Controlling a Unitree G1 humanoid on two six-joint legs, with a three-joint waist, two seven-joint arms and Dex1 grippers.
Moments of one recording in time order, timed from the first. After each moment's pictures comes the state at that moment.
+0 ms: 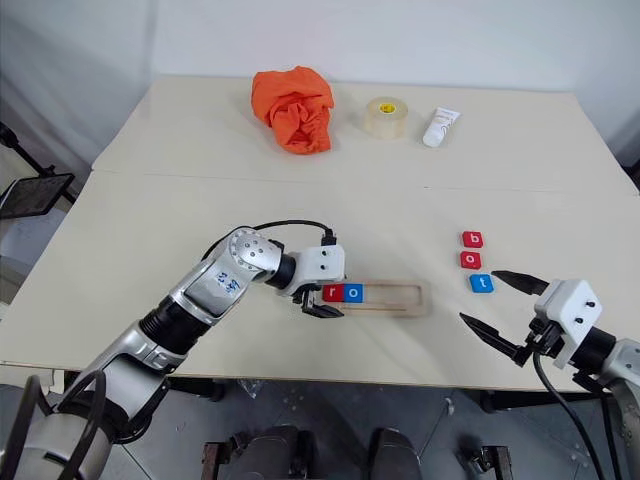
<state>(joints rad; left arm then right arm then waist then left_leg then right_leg) -0.84 0.41 -0.56 0.07 0.08 0.56 -1.05 0.20 -0.79 -0.46 -0.22 0.46 0.03 0.99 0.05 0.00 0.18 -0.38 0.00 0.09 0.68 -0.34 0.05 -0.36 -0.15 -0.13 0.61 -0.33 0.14</state>
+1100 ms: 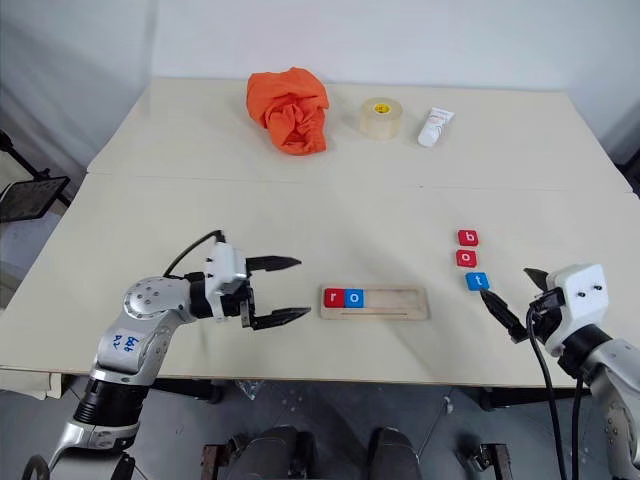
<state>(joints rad) -0.34 0.42 0.01 -0.10 -0.35 0.13 -1.06 0.11 -0.69 -0.48 -0.27 0.47 0.42 0.61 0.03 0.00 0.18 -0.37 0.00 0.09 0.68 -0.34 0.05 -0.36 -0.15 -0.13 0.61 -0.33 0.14</state>
